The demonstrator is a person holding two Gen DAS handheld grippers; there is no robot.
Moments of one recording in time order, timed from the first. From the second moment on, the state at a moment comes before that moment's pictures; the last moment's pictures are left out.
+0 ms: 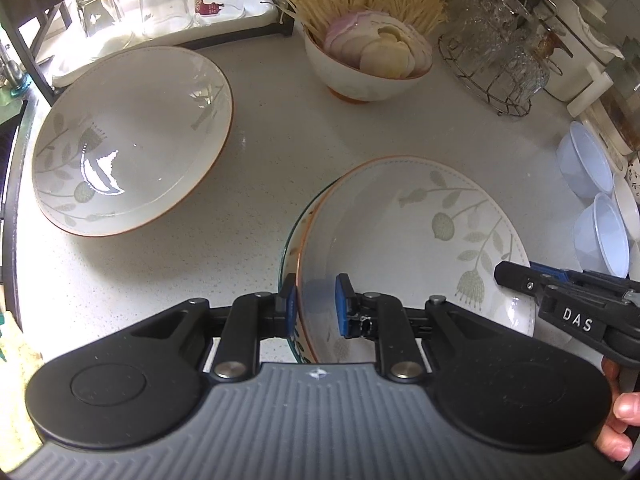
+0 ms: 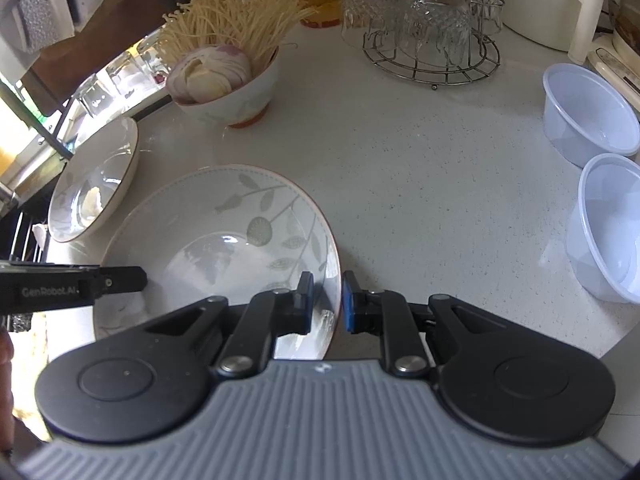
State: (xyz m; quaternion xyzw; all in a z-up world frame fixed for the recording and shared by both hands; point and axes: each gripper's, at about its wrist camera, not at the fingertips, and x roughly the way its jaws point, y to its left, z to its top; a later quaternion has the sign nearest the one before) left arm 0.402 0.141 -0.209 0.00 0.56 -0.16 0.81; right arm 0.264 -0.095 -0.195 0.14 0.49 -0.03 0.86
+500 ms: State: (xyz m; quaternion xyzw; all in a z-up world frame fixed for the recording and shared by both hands) left arm 0.398 0.157 -0.199 -0.04 0.56 -0.14 0.81; right arm 0.265 -0.093 -0.202 0.15 0.48 -0.03 0.86
